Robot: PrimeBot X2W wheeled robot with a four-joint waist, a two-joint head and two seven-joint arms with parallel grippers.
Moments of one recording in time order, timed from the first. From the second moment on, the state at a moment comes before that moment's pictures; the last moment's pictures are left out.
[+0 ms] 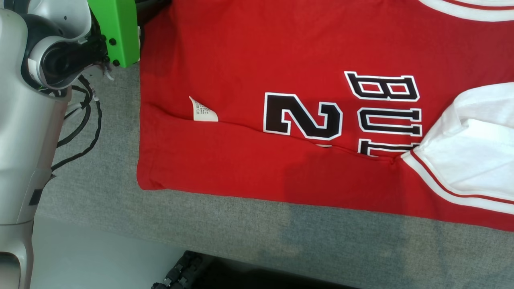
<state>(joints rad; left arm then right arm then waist) -1.07 0.29 -0.50 0.29 -0.92 -0.10 0.82 -1.24 -0.67 0.63 0.29 0.76 0.01 0.82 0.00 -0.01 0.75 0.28</state>
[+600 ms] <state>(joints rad) -1.08 0.32 -0.49 0.36 -0.92 -0.11 0.76 -1.24 -0.59 0.59 0.29 0.82 0.06 0.68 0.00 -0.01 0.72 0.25</state>
